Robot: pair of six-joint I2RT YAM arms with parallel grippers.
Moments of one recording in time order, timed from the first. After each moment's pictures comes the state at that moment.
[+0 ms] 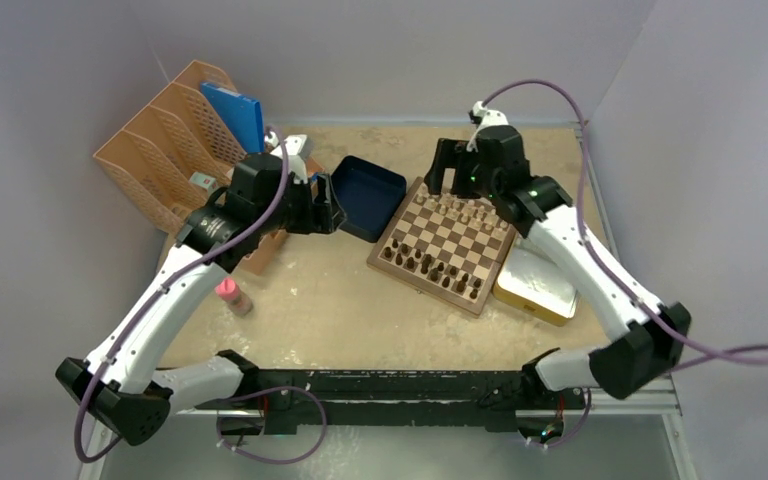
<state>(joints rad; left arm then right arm) -0.52 1.14 1.30 -0.75 0.06 -0.41 0.48 1.41 1.38 -0.55 0.09 0.42</state>
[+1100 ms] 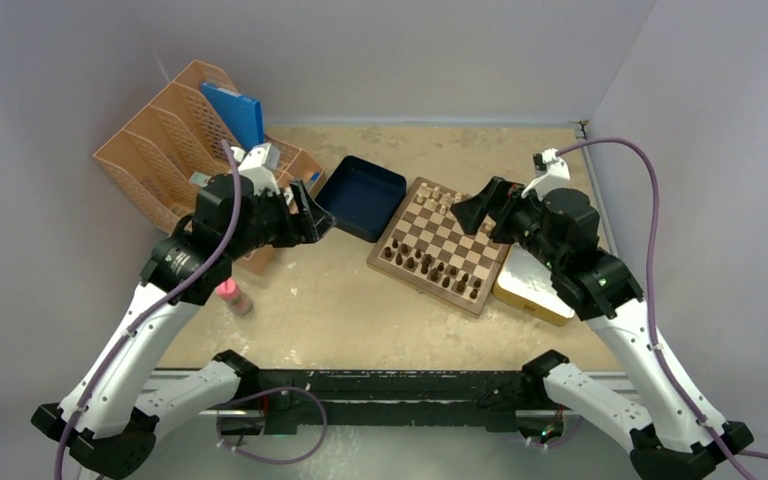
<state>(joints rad) -0.52 0.94 1.24 -0.75 0.07 -0.60 0.48 0.85 1.08 -0.55 0.00 0.61</state>
